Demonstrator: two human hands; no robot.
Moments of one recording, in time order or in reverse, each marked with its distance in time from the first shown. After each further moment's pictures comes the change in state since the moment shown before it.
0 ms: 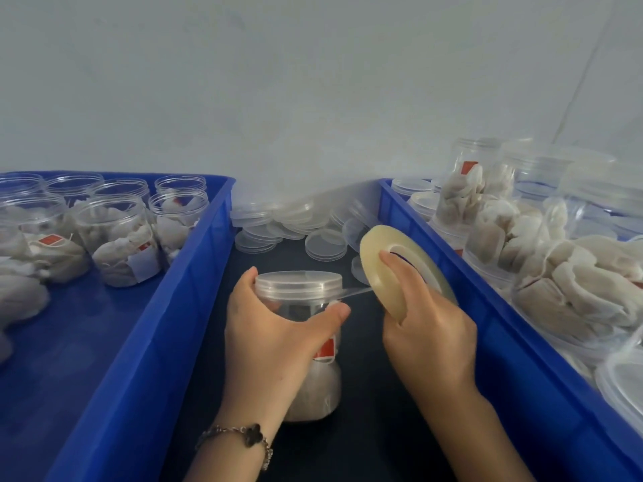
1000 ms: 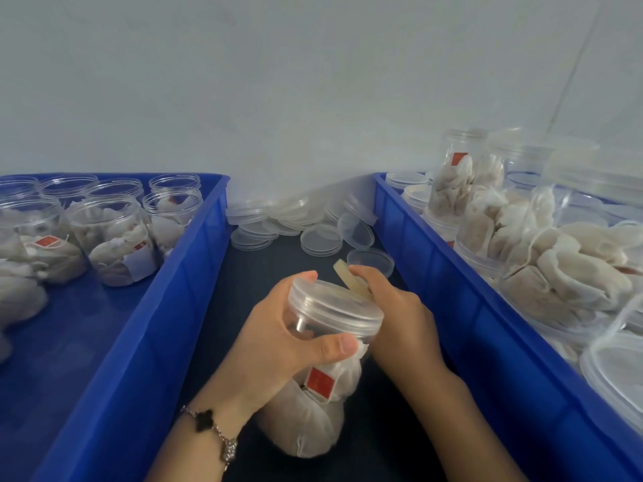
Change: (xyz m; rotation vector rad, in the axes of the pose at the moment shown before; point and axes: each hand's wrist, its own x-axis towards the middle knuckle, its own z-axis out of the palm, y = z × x) left_hand -0.002 0.012 -0.021 -0.229 -0.647 0.054; right_hand -0.003 0.010 0.018 0.307 -0.541 0.183
